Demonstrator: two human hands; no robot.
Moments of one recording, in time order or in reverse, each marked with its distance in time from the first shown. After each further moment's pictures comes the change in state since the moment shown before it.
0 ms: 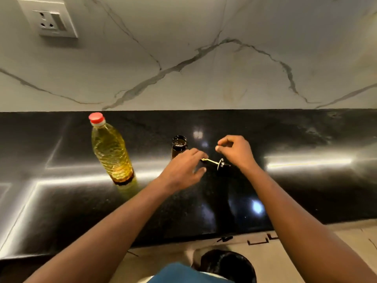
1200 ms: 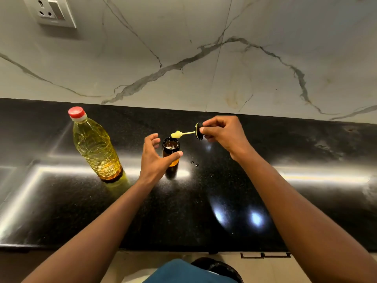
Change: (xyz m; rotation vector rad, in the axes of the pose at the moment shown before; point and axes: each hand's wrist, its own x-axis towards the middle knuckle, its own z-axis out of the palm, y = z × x) left_hand 0.015 -0.050 0.033 -0.634 0.568 -0.611; right_hand 0.040 -0.051 -0.032 0.346 -0.168 -0.116
